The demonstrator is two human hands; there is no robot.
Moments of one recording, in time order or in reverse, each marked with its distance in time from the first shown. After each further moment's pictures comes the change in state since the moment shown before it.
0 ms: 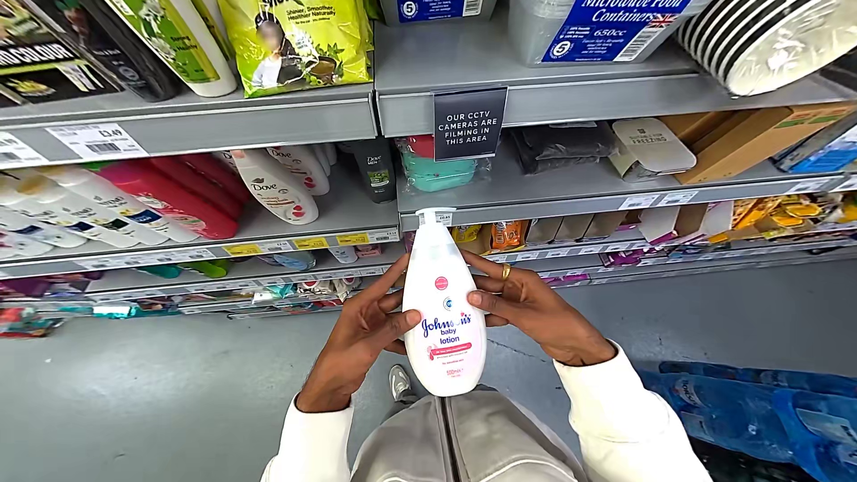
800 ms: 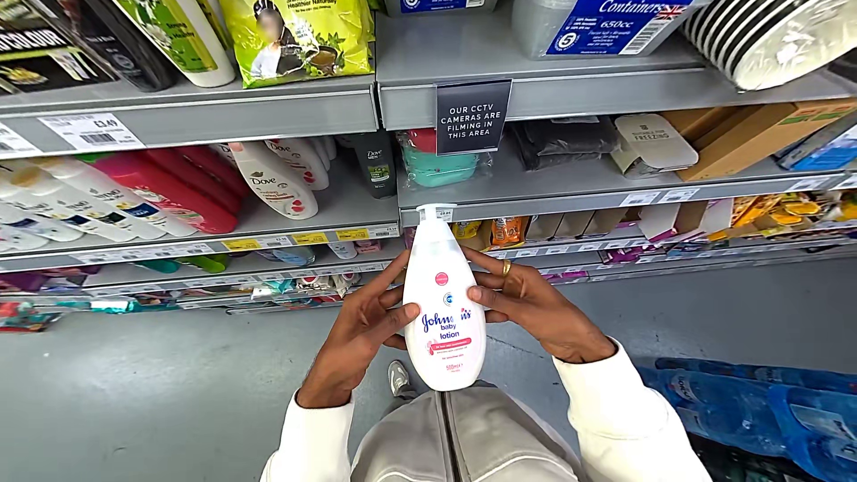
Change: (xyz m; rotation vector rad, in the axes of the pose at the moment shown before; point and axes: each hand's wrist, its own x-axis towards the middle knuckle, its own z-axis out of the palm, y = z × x) left_hand -0.002 -0.001 0.000 0.001 0.020 -0.020; right_hand -0.001 0.002 0.002 -0.006 0.025 0.009
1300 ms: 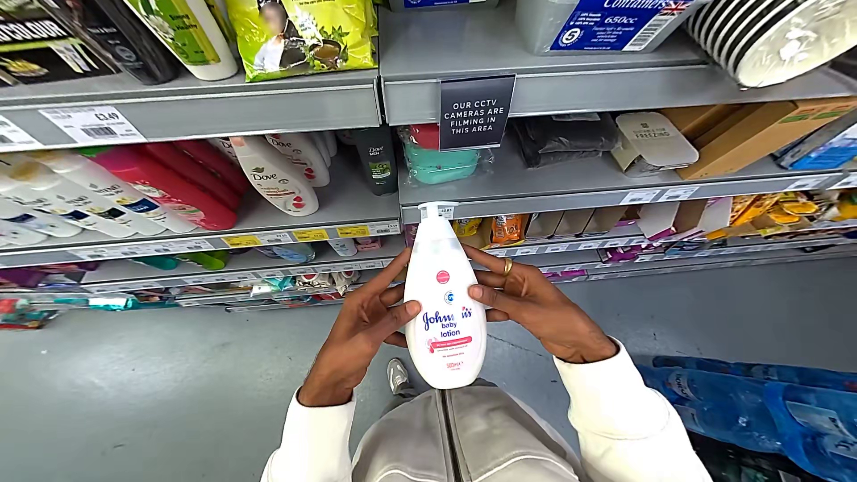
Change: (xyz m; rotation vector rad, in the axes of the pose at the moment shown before) left_hand -0.003 0.000 0.001 0.003 0.019 -0.008; right_hand -0.002 0.001 0.003 -0.004 0.010 0.007
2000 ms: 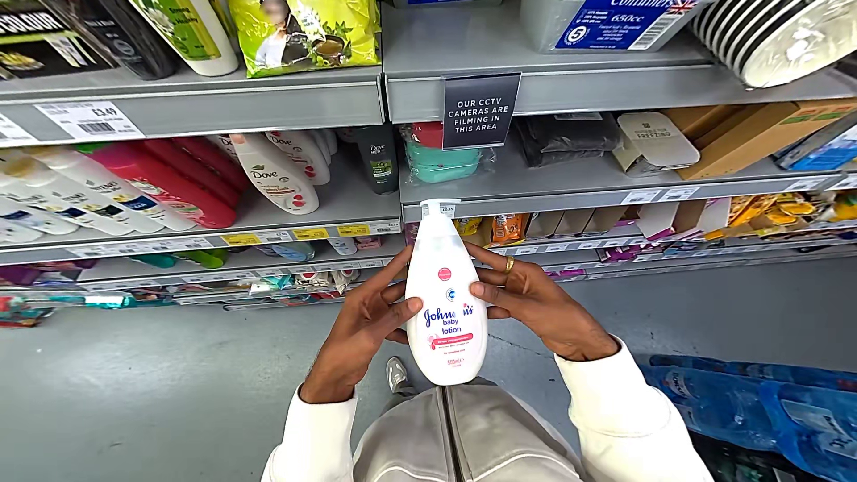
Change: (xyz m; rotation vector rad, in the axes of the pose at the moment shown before) left_hand 0.002 0.001 -0.001 -0.011 0.011 -0.002; right_hand 0.002 -0.003 0.002 -0.012 0.007 0.000
